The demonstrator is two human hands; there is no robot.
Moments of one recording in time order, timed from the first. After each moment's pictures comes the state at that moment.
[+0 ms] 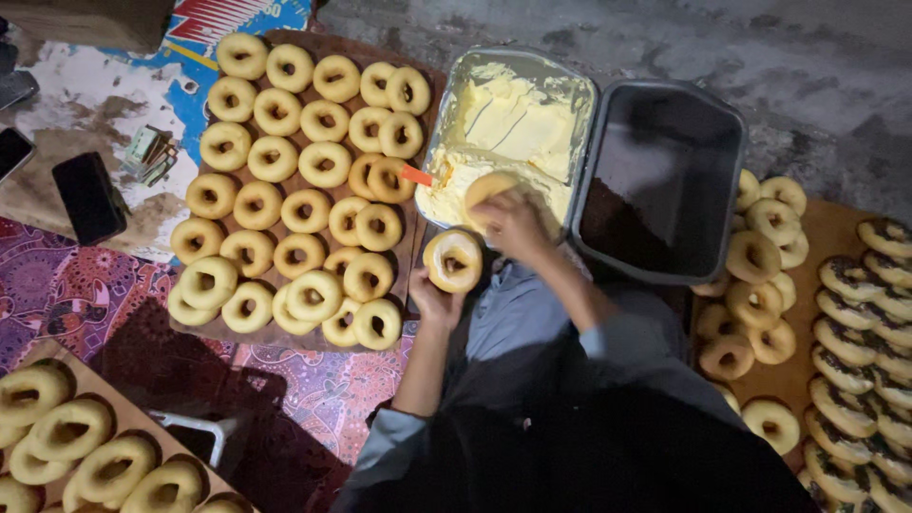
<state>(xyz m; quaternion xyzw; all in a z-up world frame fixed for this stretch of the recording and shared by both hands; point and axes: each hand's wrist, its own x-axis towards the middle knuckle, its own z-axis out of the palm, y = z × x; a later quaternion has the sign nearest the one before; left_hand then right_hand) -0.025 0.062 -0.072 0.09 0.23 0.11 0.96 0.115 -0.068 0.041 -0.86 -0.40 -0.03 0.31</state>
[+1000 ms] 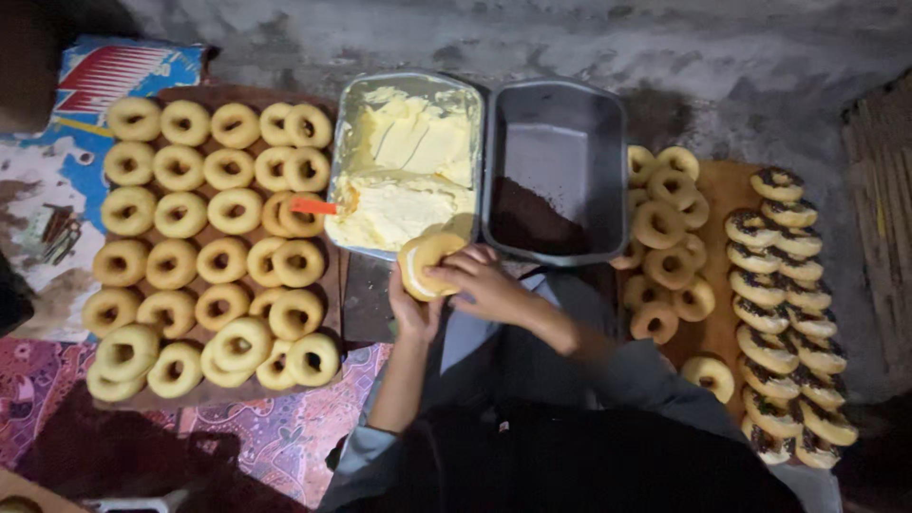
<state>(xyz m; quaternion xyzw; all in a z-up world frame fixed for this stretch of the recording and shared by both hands) -0.002 -0.027 -0.005 0.18 0.19 0.04 0.96 0.062 -0.194 0.075 -0.82 -0.47 -0.02 0.33</state>
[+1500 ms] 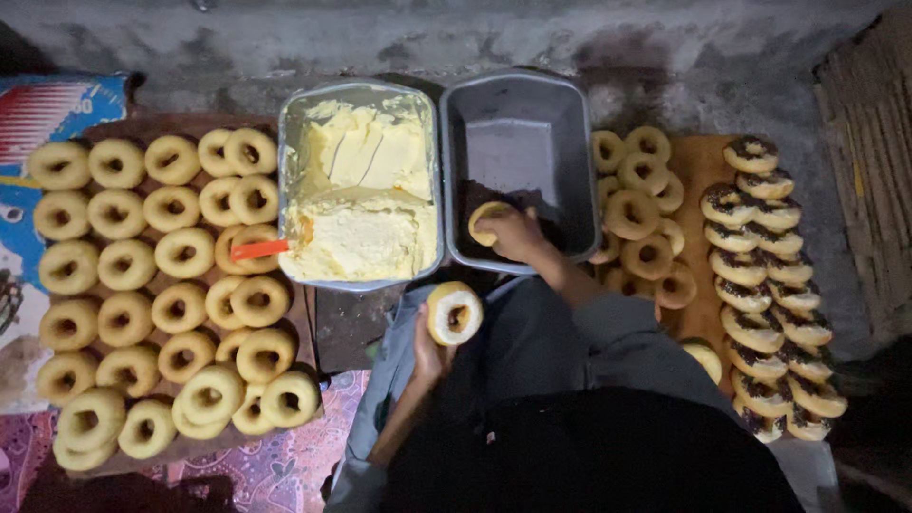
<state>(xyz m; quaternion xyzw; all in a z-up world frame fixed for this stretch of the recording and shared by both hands) -0.026 -0.104 -0.110 0.22 0.16 -0.06 0.96 0.193 -0.309 -0.085 -0.95 -0.29 0.03 0.12</state>
